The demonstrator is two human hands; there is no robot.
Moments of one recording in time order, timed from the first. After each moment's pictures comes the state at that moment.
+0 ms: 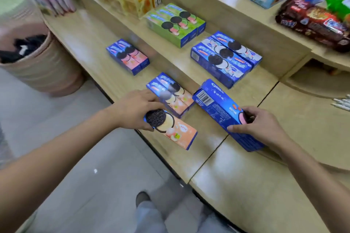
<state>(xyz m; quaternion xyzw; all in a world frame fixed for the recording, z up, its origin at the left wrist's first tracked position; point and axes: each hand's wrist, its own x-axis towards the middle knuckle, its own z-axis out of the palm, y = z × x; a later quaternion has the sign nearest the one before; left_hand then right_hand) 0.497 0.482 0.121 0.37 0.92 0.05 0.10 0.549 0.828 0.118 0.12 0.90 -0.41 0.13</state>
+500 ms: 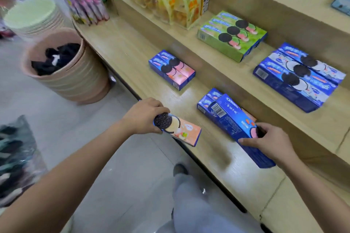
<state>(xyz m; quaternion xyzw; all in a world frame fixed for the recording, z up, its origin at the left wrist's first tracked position) 0.403 0.283 0.067 0.29 0.95 0.08 0.13 0.477 0.638 0.072 0.20 0.90 -0.36 0.12</state>
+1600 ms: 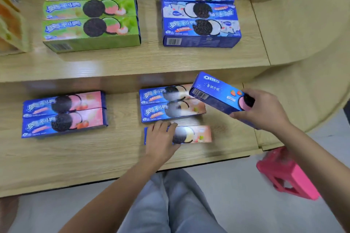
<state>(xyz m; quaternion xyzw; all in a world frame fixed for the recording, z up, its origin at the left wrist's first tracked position) 0.333 0.427 -0.075 0.54 0.82 0.10 0.16 0.490 0.637 0.056 0.49 0.84 -0.23 0.03</state>
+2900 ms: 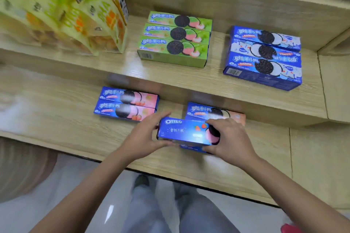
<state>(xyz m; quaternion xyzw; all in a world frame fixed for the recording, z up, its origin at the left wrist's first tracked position) 0.232 0.329 0.013 0.36 0.79 0.41 0.27 0.377 0.539 0.042 0.18 0.96 -0.22 0.06</state>
